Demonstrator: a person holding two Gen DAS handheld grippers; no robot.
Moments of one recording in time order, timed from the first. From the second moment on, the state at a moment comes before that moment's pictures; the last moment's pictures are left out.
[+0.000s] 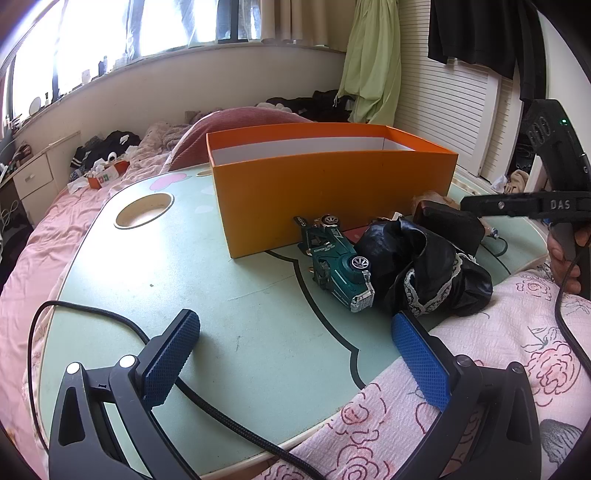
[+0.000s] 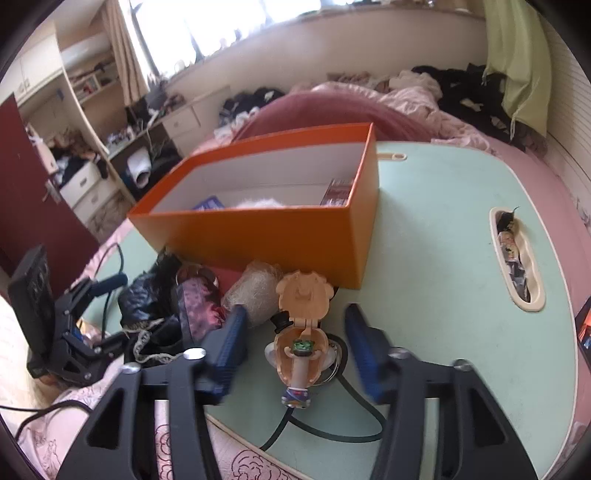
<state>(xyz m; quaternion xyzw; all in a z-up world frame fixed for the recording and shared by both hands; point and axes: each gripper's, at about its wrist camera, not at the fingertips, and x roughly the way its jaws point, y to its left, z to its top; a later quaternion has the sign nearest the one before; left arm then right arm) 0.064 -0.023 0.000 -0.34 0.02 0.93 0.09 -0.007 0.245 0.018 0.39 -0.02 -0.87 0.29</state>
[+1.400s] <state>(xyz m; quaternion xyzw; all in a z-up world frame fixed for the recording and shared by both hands) 0.065 -0.019 0.005 -0.35 0.02 0.93 0.08 0.043 0.239 -0.013 0.34 0.07 -0.90 0.26</state>
